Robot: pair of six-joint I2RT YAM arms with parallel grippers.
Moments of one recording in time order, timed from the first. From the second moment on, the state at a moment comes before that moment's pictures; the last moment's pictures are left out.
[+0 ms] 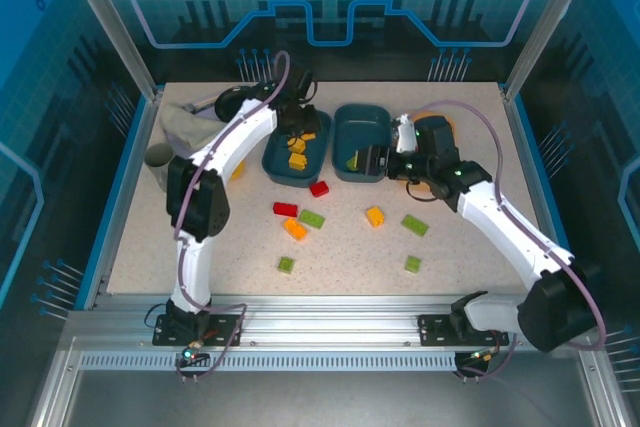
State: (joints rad) left arm -0.40 2.16 2.07 -0.94 0.02 -0.63; right arm 0.39 1.29 1.06 -0.38 -0.40 0.51
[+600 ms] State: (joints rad) left arm -0.36 2.50 2.32 -0.99 0.13 -0.64; right arm 0.39 1.39 1.18 -0.45 -0.38 0.49
